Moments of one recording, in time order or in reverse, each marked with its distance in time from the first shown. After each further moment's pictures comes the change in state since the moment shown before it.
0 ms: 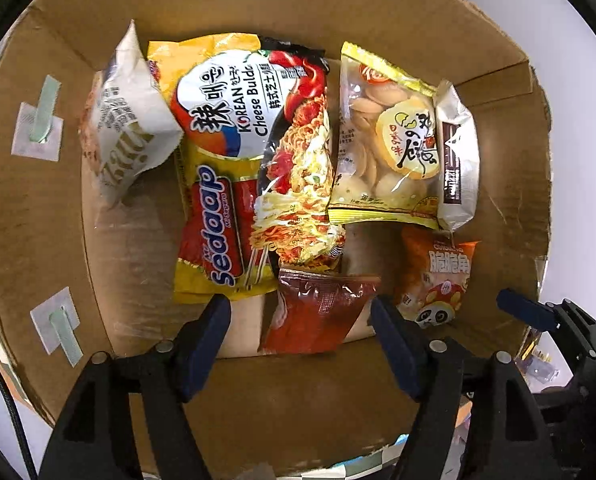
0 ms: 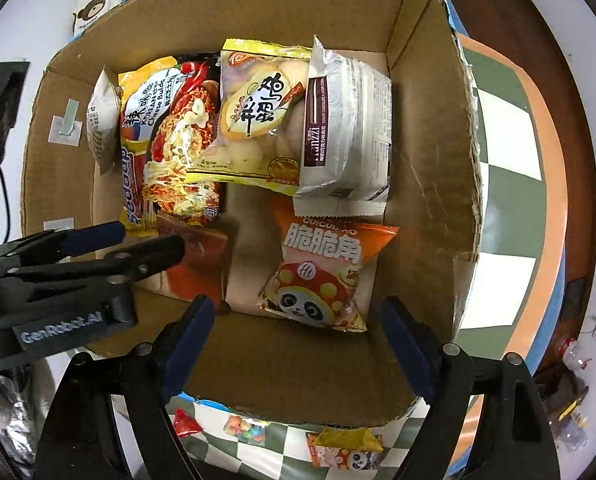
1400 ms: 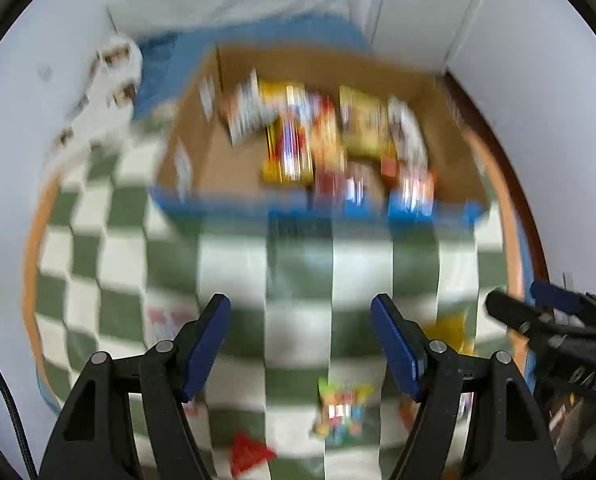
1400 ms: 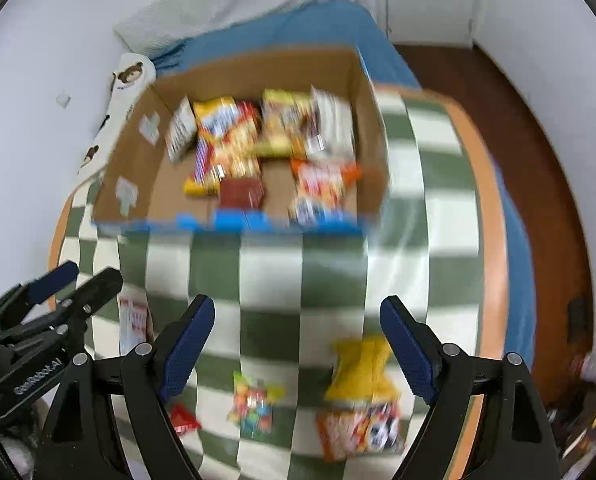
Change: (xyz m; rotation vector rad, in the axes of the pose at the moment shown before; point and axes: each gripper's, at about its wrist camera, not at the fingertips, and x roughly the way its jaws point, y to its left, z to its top) left arm -0.058 -0.015 -0.219 -0.015 -0.438 0.132; right arm -0.067 -0.015 -0.204 0.023 -0.346 0.026
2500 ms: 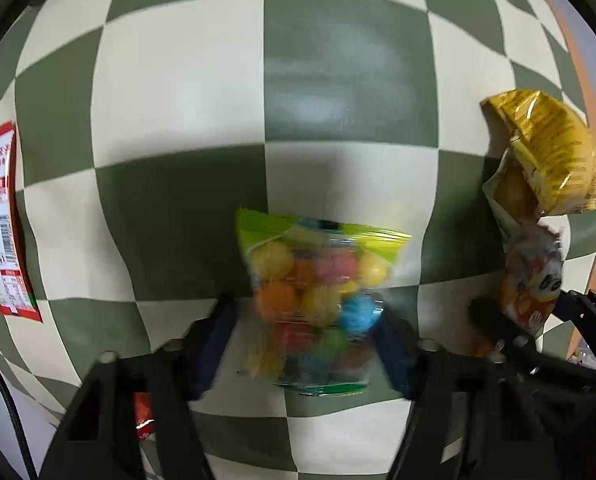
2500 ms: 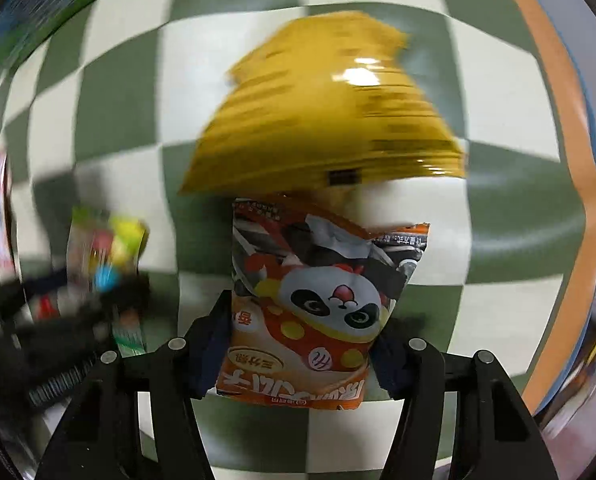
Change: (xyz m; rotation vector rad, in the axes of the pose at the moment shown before) left arm 0.170 -0.060 -0.141 0.053 0.402 -0.005; right arm 0.161 -0.045 -0.166 -0.049 0.358 -0.145
